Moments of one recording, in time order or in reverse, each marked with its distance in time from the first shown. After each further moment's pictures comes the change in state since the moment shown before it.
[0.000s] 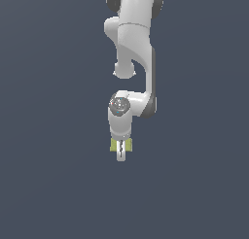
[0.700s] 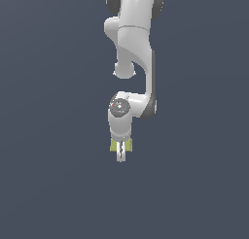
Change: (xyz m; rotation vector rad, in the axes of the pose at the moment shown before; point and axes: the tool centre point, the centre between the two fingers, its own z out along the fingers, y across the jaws) arm 0.000 -0.001 0.007 0.000 0.000 0.000
